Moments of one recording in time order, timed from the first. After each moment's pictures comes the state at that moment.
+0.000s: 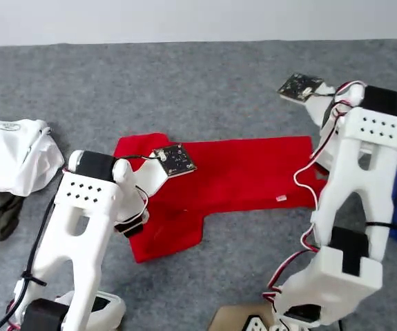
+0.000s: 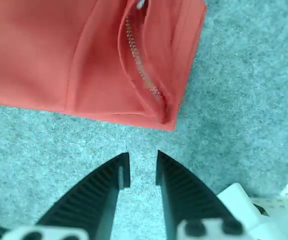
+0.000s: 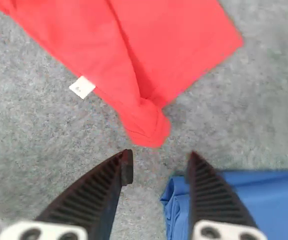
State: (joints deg) left arm 9.8 -21.1 28.1 98.9 -39.5; right arm 12.7 8.9 -20.2 100.3 61.8
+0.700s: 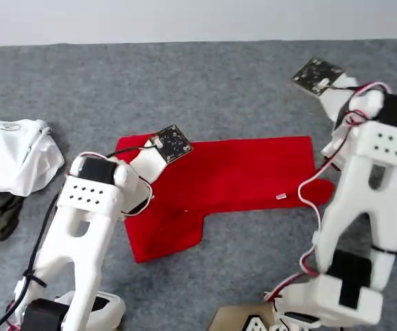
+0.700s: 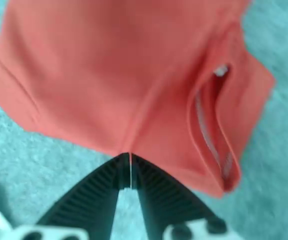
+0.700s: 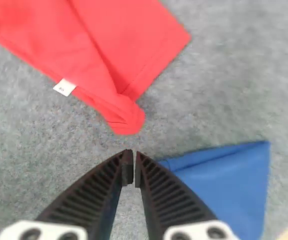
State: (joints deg) left arm 9.0 -21.1 36.9 74.6 -32.6; right arm 14.4 -3.6 -20.2 100.3 57.6
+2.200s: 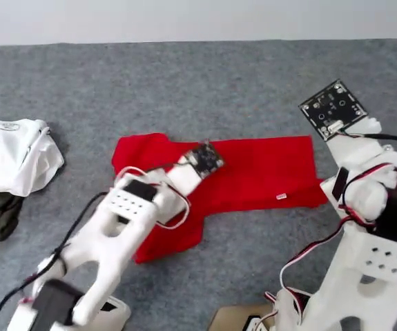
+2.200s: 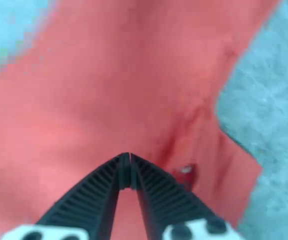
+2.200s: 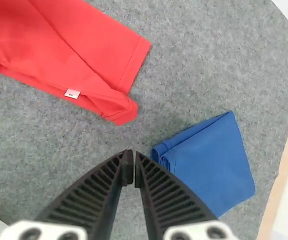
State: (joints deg) left arm 22.5 -9.6 47.2 47.3 -24.0; right arm 14.8 -37.9 -1.8 100.4 48.0
